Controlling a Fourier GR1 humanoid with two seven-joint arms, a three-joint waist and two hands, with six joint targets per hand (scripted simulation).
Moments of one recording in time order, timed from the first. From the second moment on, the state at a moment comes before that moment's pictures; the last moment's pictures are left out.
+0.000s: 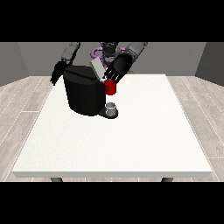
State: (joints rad) left arm -1.23 0.43 0.12 -0.67 -0.73 -0.43 -0.07; right arm -0.45 -0.07 -0.05 -1.28 0.16 -0.18 0.01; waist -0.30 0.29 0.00
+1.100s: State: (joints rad) left arm -1.27 0.44 0.12 -0.64 -0.77 -0.36 -0.10; right arm -0.45 -0.06 -0.05 -1.26 0.17 -0.20 -0.01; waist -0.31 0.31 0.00
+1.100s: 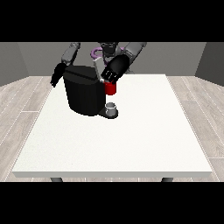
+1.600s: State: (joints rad) left arm -1.27 0.49 0.08 -0.63 -0.85 -0.32 -0.15; right arm -0.48 -0.09 -0.06 -1.29 0.16 -0.18 0.01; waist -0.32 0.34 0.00
